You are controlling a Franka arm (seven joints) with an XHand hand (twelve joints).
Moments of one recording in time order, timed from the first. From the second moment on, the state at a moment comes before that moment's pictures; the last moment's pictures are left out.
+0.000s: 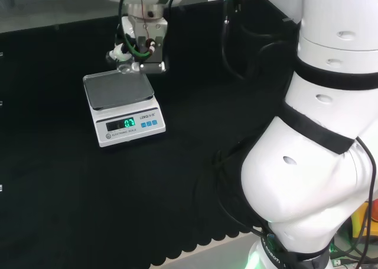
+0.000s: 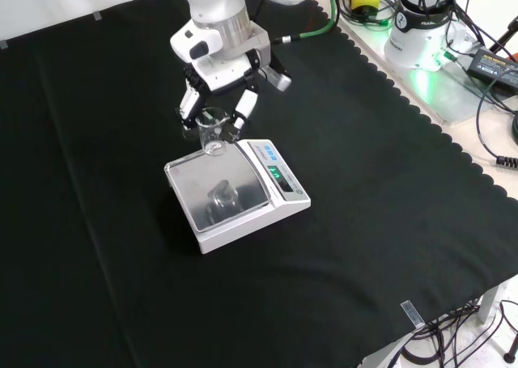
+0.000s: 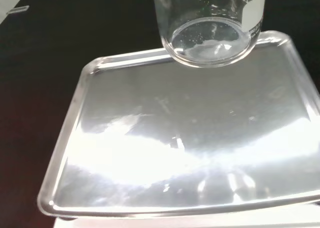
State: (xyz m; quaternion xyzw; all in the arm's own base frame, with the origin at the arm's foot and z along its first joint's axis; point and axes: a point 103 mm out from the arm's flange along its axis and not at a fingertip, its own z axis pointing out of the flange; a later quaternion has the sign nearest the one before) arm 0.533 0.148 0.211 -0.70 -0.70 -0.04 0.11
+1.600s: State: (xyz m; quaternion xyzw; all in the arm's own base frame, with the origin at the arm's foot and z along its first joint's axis) arm 0.553 0.174 0.145 -0.71 -0.69 -0.04 0.11
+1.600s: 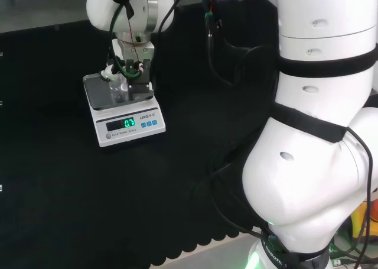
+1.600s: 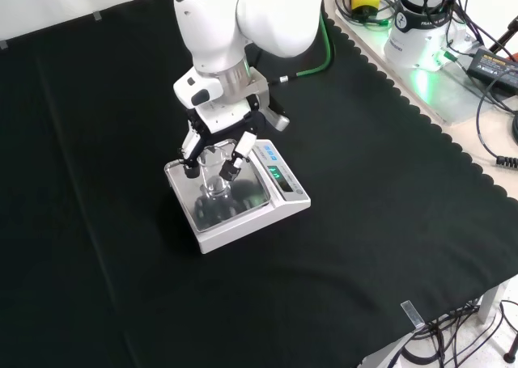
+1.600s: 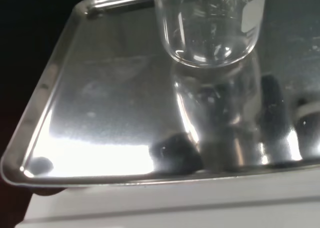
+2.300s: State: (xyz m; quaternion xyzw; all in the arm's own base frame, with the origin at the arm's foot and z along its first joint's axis) arm 0.554 0.177 0.138 -0.71 -0.70 -0.01 0.09
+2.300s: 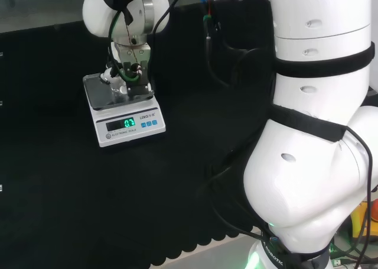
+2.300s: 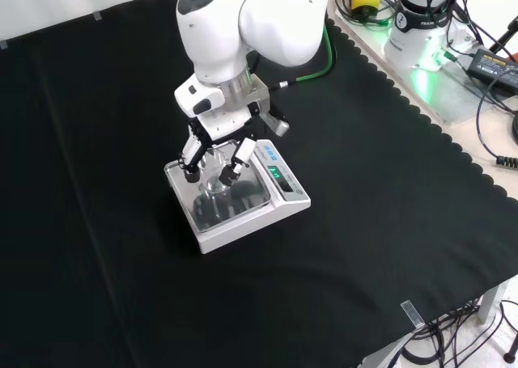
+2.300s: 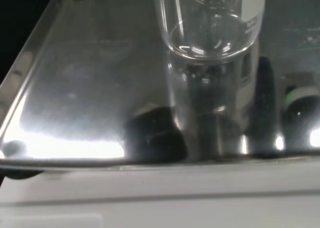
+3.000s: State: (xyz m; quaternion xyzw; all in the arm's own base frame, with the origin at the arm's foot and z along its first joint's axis) arm 0.555 0.180 0.139 -0.71 -0.70 0.01 0.08
